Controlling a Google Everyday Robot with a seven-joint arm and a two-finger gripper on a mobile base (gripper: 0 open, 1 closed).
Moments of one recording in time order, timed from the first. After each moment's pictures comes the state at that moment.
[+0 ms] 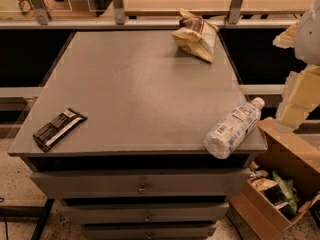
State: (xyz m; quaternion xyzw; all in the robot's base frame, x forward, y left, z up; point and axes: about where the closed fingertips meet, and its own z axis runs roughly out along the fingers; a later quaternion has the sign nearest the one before) arm 0.438 -0.216 0.978 -0.60 0.78 -0.04 0.16
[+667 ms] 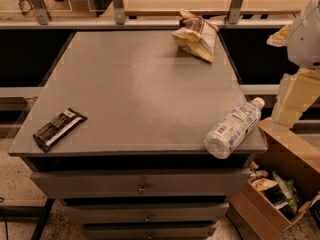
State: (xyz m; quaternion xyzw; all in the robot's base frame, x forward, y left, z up) arm 0.451 -0.213 0.970 -0.62 0.76 -0.06 0.17
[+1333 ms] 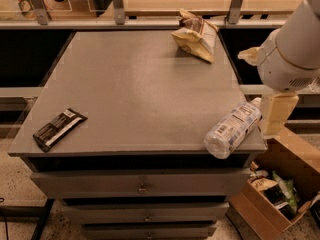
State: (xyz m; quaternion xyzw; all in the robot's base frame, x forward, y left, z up) arm 0.479 -0.206 0.919 -0.72 0.67 -0.12 0.15
